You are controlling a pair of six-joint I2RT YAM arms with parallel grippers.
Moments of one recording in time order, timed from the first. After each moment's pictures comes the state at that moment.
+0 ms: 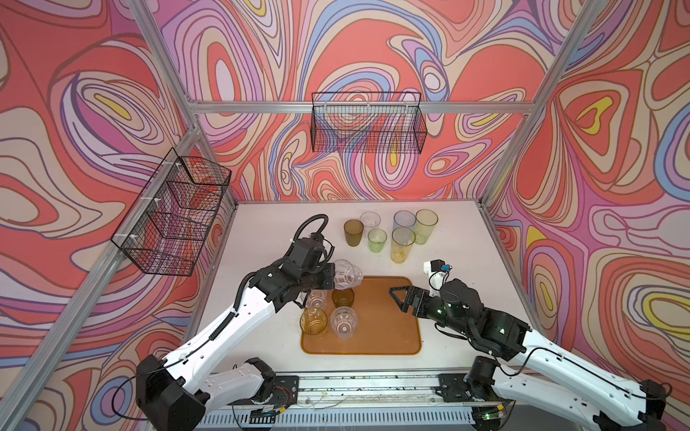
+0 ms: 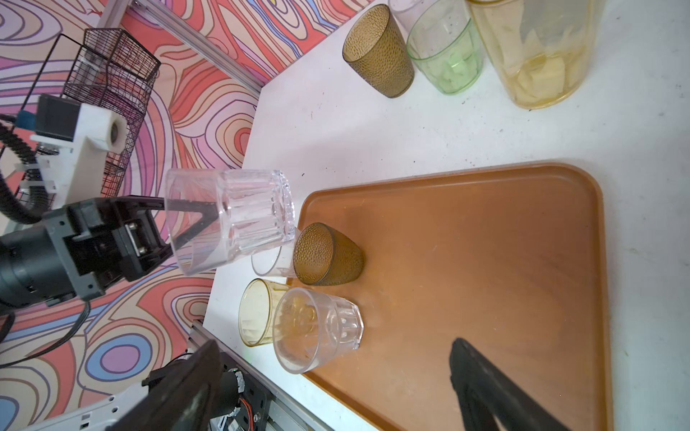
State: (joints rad) left arm -0.63 1.14 1.04 -0.70 0.03 -0.56; right arm 0.89 0.75 0.68 -0.43 0.12 0.94
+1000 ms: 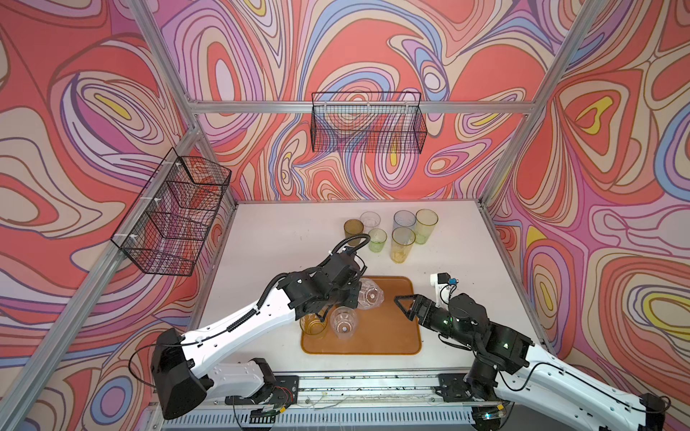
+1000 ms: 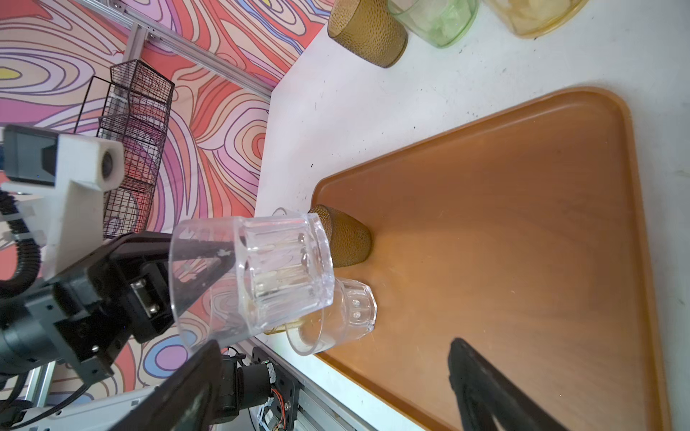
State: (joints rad) left arm -0.93 1.27 1.12 -0.74 -0.10 -0.58; right arm 0.89 0.57 0.49 -0.34 0.08 1.10
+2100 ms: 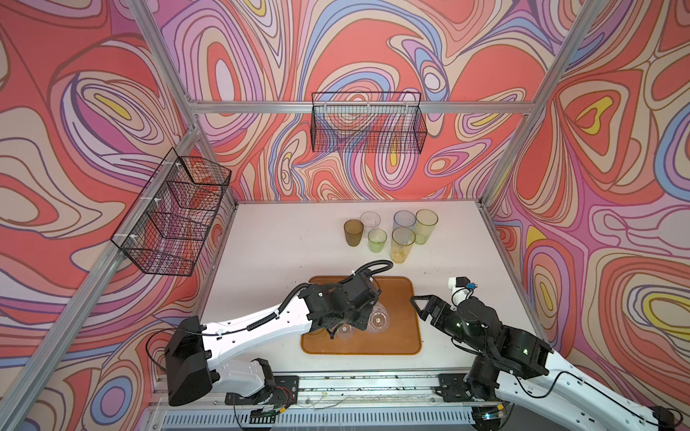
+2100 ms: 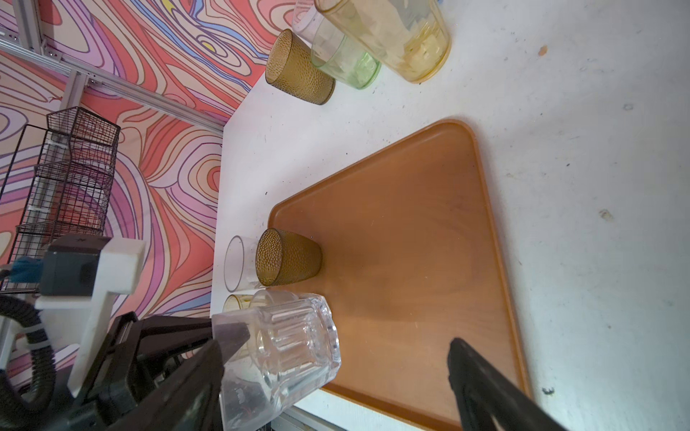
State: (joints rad) left arm -1.09 1.34 1.06 -0.76 -0.13 -0.63; right arm 0.89 0.49 0.56 -0.62 0.23 1.16
